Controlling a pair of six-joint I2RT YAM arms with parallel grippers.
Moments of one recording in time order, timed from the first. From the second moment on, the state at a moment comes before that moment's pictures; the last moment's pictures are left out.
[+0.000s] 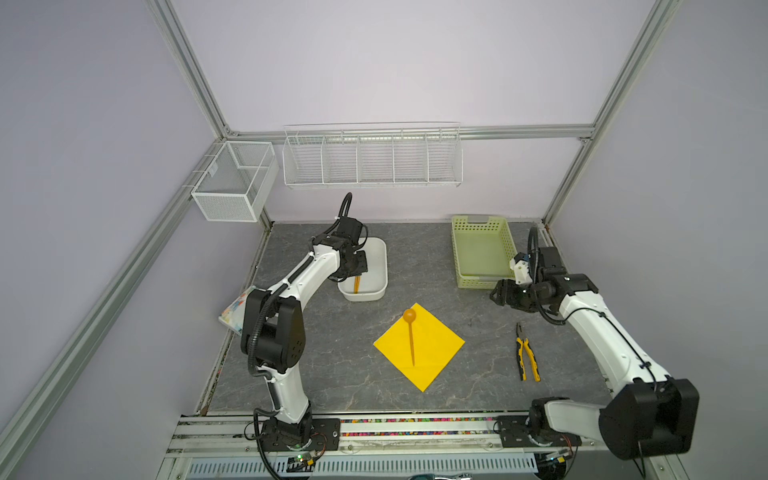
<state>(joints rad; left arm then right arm) -0.36 1.87 1.57 -0.81 -0.06 -0.41 0.11 1.28 1.07 -0.89 -0.23 0.28</state>
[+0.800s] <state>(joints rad) -0.33 2.19 1.82 -0.83 -0.03 -0.36 0.15 1.39 1.17 -0.93 -0.18 0.29</state>
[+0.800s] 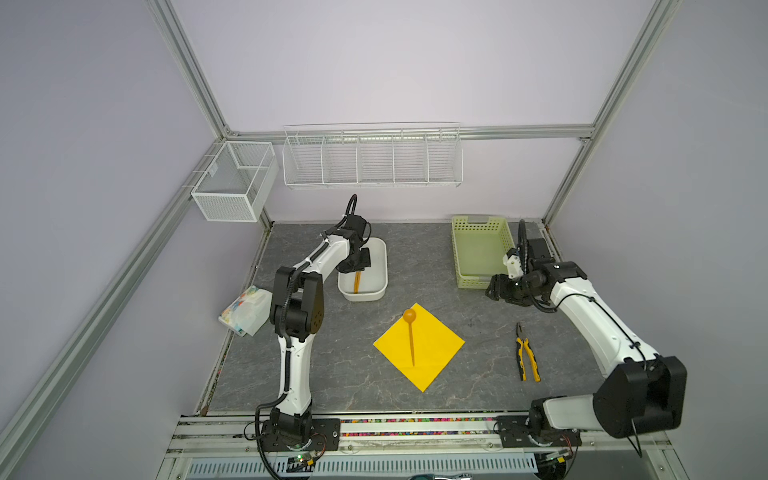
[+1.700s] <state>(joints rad) -0.32 2.31 1.90 -0.85 -0.02 -0.36 0.17 1.42 1.19 -0.94 -0.17 0.29</state>
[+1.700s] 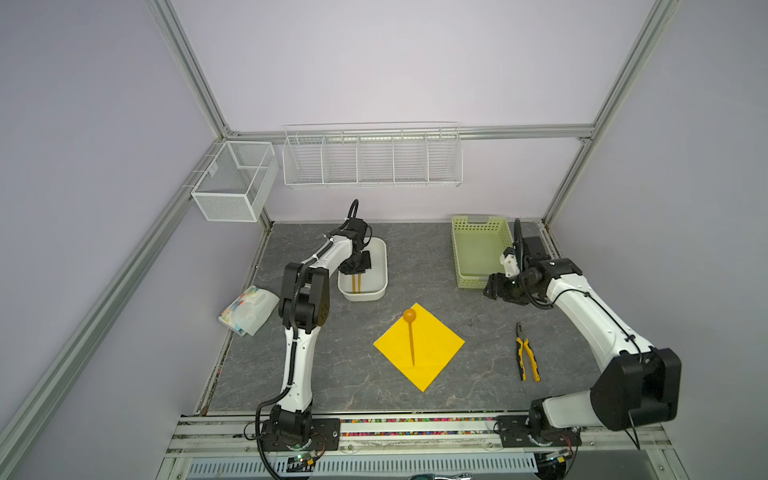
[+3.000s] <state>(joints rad) -0.37 2.01 1.67 -0.73 0.06 -0.32 0.30 1.30 1.19 -0.89 -0.25 0.42</state>
